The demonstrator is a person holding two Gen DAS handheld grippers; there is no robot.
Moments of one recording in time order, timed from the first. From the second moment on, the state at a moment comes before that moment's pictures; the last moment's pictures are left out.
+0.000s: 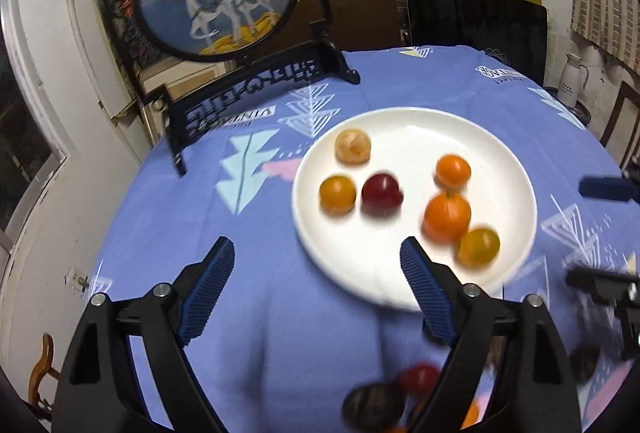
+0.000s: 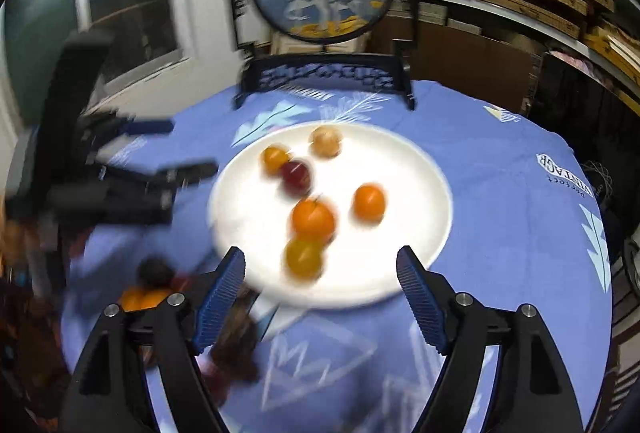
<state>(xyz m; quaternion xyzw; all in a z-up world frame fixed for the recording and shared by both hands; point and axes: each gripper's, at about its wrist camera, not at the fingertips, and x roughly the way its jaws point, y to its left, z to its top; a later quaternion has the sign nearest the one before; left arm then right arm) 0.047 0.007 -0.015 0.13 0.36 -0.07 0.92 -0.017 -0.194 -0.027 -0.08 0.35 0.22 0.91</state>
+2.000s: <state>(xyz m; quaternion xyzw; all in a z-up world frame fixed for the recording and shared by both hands) -0.024 -0.005 -0.035 0.13 0.39 -0.14 0.90 -0.077 -0.176 -0.049 -0.06 0.37 0.29 0.88</state>
